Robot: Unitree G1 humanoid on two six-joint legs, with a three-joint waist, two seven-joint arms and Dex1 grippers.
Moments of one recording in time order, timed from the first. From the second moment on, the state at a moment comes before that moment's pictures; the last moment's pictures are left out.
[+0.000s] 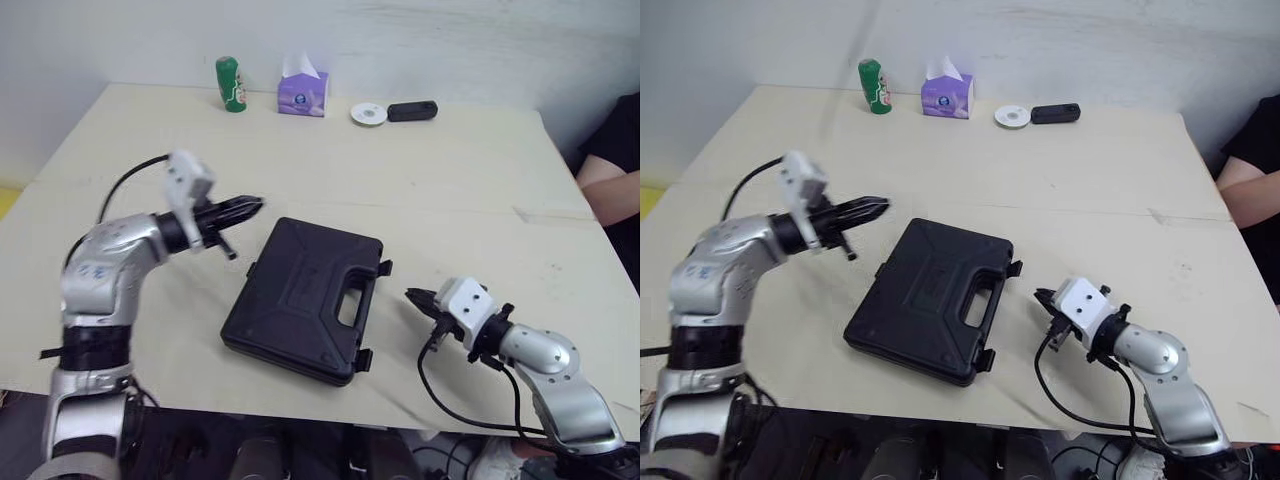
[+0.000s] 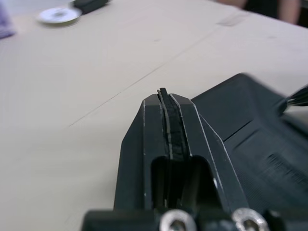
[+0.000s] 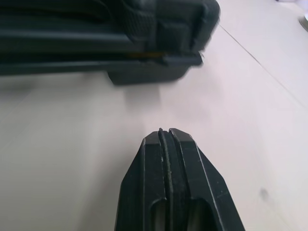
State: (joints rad) left arm -0.72 0.53 0.03 -0.03 -0.39 0.65 -0.77; right arm 0.02 -0.58 -0.06 -0.35 0.15 0.27 0.73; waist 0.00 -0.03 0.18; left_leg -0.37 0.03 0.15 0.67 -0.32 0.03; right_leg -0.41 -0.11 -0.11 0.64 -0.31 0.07
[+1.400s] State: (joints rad) left arm -0.84 0.34 -0.41 0.21 0.04 0.42 -0.86; right arm -0.19 -0.53 0.06 -0.14 0.14 0.23 0.70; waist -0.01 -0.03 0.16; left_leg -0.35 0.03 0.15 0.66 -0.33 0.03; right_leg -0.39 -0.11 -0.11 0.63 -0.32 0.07
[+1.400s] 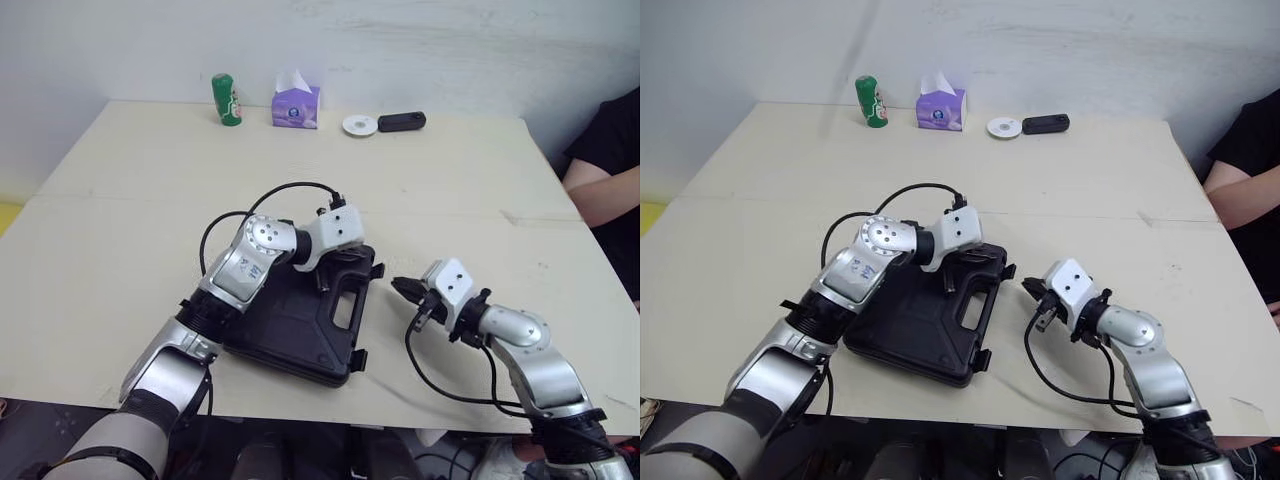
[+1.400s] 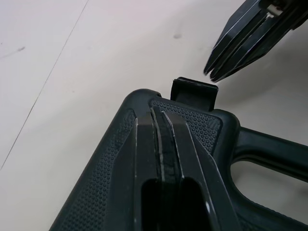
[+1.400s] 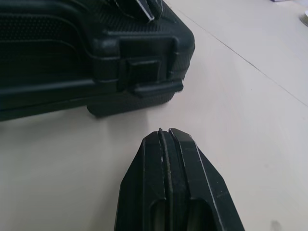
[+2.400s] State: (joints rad) left arm -0.76 0.38 -0.35 0.13 0.01 0.48 -0.87; right arm -0.29 -0.46 0.13 -0.05 0.11 0.13 0.74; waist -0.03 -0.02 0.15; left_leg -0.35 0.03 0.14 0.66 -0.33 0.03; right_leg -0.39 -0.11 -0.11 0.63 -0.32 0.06
